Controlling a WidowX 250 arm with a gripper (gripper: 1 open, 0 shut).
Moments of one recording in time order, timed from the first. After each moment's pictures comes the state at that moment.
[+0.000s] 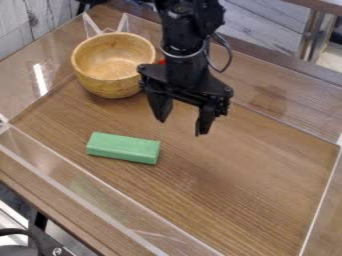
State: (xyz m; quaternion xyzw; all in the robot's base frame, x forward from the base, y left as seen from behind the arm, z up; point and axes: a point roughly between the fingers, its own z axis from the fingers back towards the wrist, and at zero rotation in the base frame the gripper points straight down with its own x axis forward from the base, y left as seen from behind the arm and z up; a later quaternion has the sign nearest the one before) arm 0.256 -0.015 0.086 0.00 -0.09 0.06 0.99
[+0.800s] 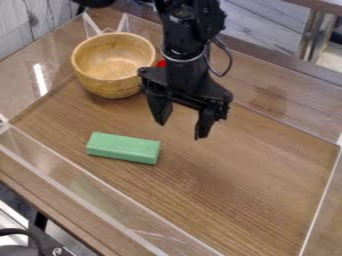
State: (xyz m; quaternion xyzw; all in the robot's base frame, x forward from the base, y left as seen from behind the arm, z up) arm 0.254 -0.015 0.083 0.01 -0.08 0.06 0.99
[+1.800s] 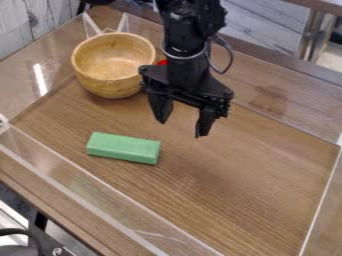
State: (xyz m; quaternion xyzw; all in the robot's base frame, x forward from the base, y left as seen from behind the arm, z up) arm 0.256 -0.012 0.084 0.00 -0.08 0.06 0.99
